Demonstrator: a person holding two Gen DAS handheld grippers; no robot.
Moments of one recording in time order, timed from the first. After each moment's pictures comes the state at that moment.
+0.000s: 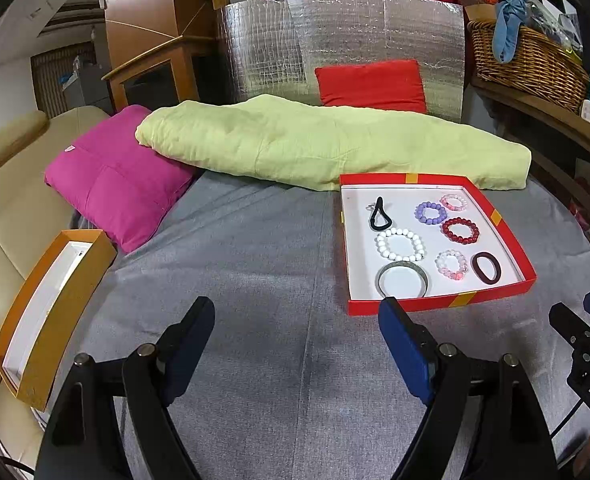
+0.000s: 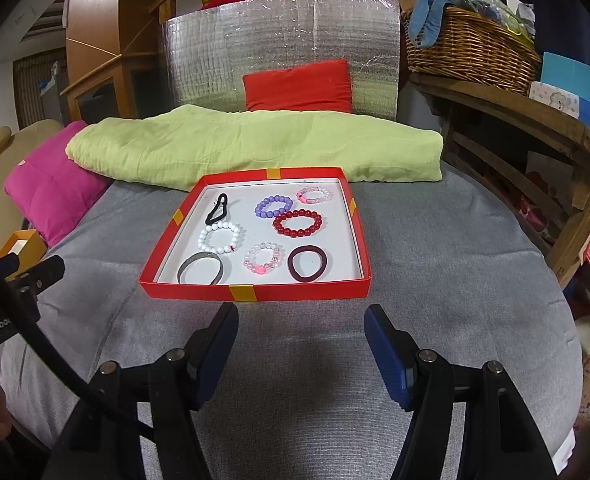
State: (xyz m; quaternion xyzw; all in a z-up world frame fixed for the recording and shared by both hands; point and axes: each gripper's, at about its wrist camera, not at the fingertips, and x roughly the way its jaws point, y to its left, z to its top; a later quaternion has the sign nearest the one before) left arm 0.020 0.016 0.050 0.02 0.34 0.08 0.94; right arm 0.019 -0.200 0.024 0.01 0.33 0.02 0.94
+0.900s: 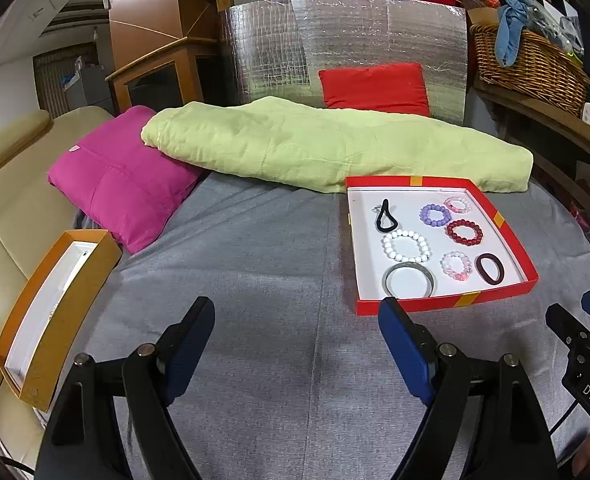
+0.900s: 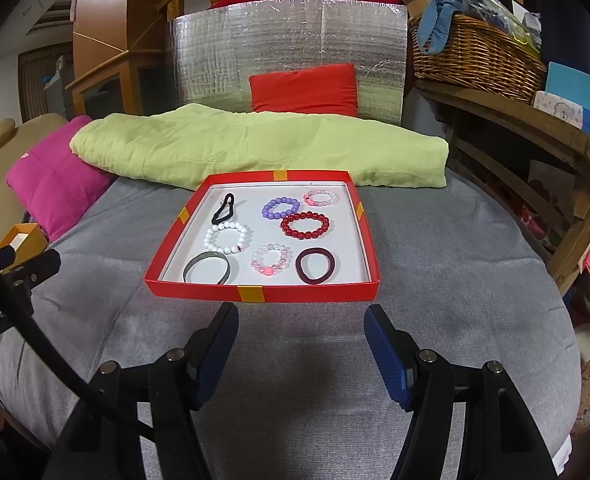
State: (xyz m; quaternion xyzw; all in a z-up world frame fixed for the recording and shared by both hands) left arm 0.016 0.024 0.052 0.02 0.34 0.08 0.94; right arm 0.019 -0.190 0.024 -0.01 0.33 0.02 0.95
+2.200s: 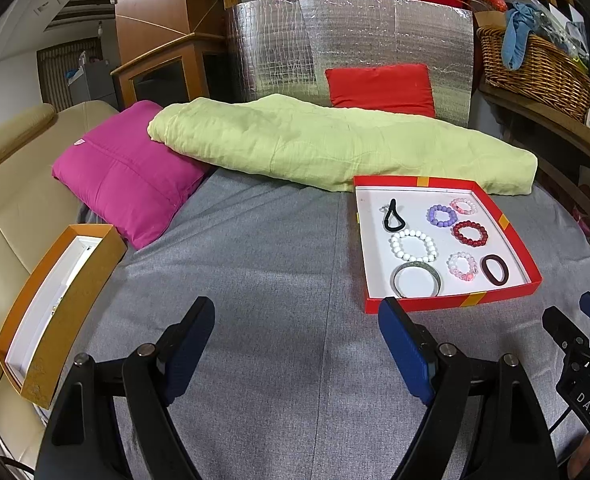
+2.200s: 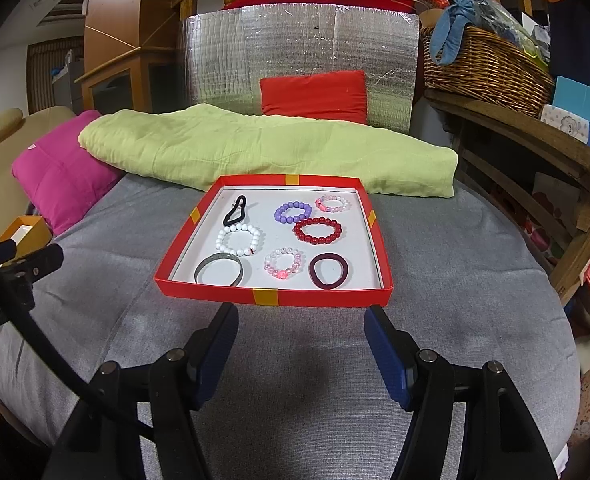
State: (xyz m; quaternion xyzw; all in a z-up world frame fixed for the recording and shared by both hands) left arm 0.011 0.033 0.051 0.01 0.34 0.09 0.94; right arm 0.017 -0.177 0.025 -0.03 0.32 0.03 0.95
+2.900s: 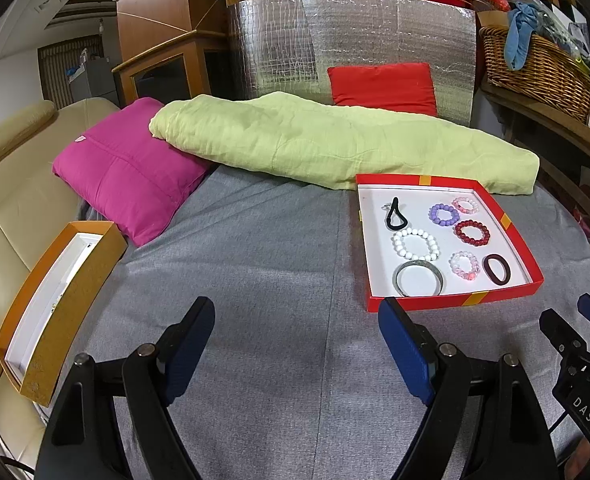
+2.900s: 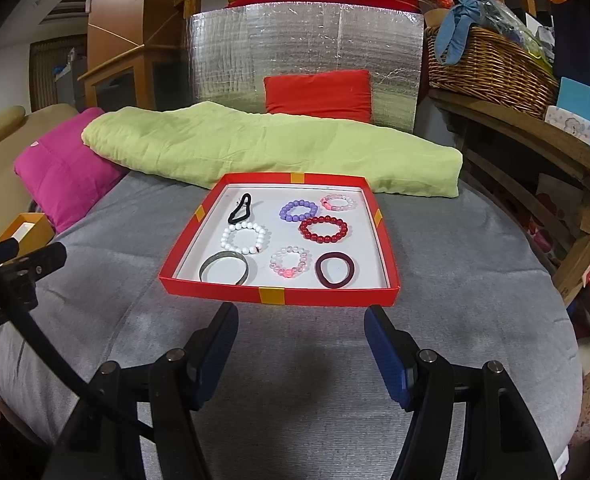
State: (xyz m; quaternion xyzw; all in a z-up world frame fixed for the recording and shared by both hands) left arm 0.012 0.036 0.049 0.01 0.34 0.09 0.94; right arm 0.018 -0.171 0.024 -0.03 0.32 0.04 0.95
